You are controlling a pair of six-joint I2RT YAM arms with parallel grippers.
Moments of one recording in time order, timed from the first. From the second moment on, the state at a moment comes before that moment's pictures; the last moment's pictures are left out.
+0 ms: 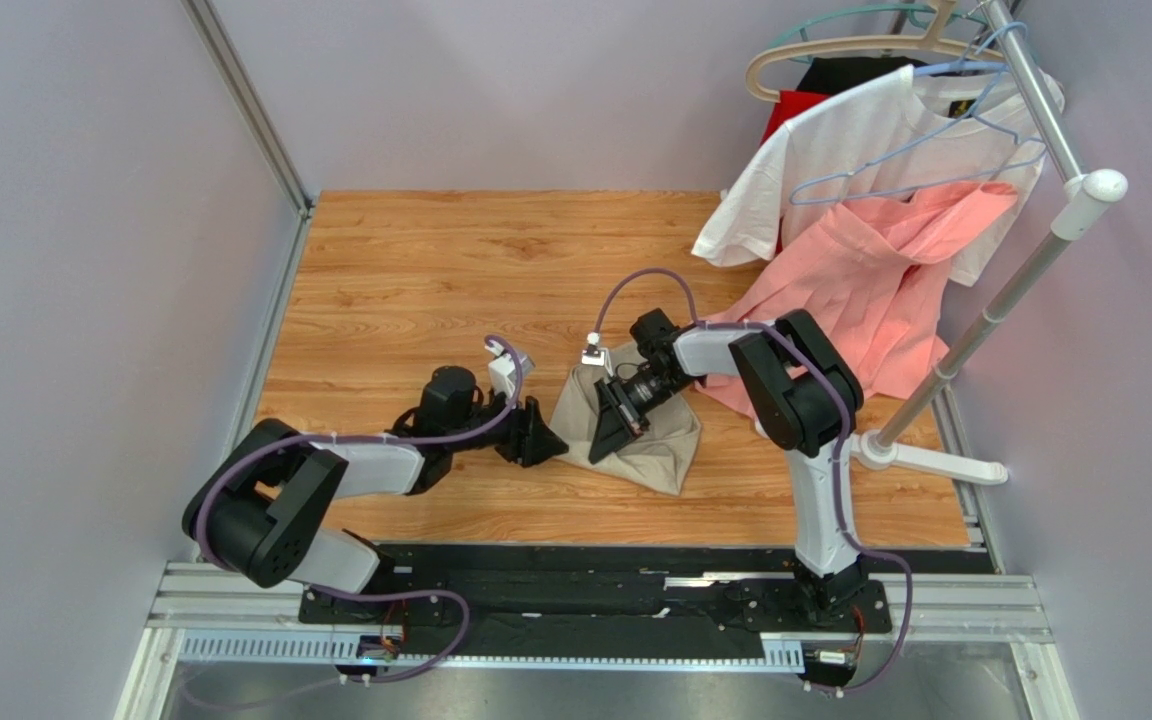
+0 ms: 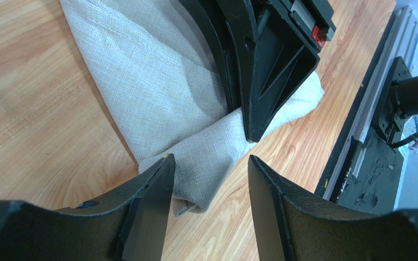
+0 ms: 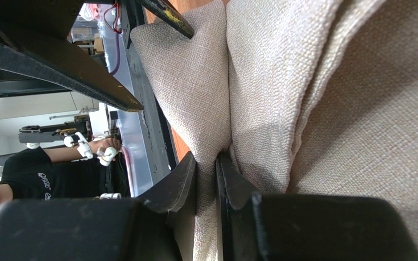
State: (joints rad) left arm -0.52 1.43 0.36 0.58 0.58 -0.32; right arm 0.51 2.13 1.22 -0.52 -1.16 -0.12
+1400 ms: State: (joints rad) left arm -0.53 1.74 0.77 0.14 0.62 -0.30; right arm 0.49 1.88 1.14 -0.49 -0.86 0.02
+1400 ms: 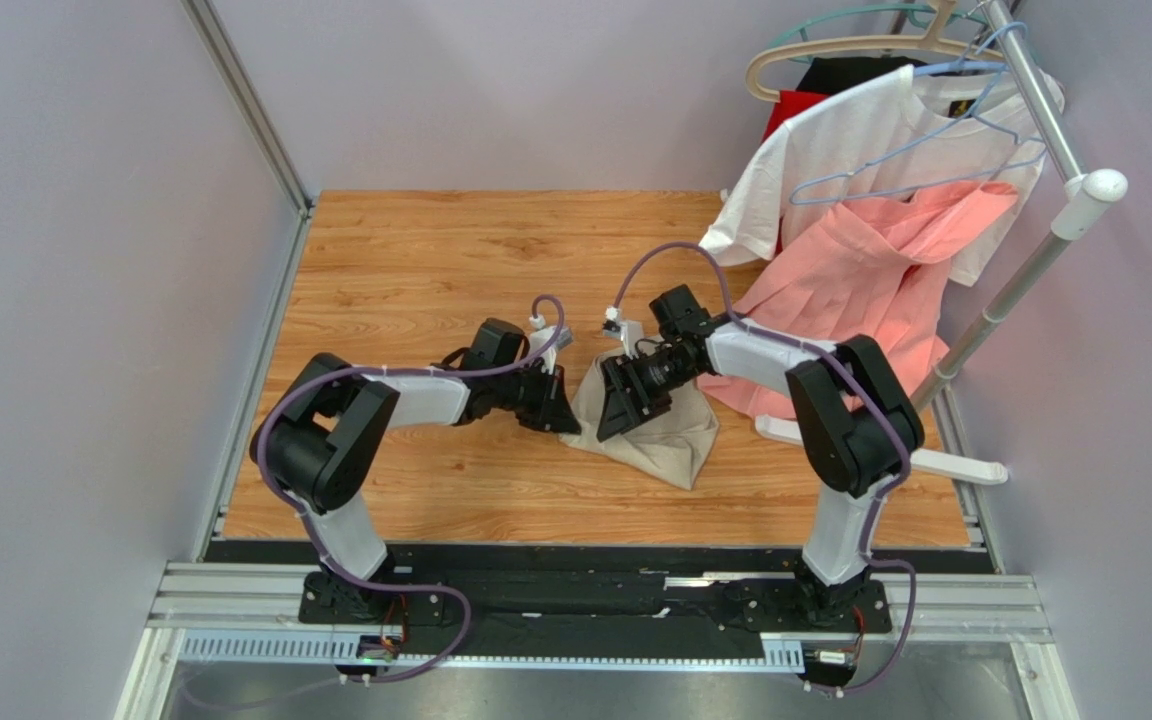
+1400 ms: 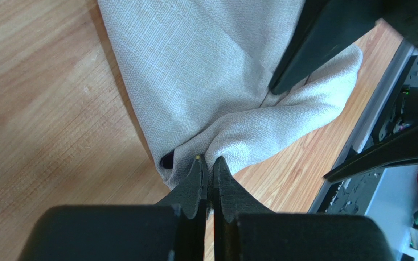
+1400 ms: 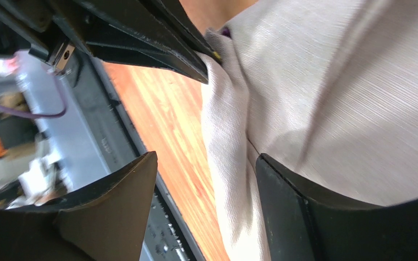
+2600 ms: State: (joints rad) left arm -0.42 1.83 0.97 -0.22 0.71 -0.22; right arm 0.90 1.46 0.77 -0.29 0.06 -0.01
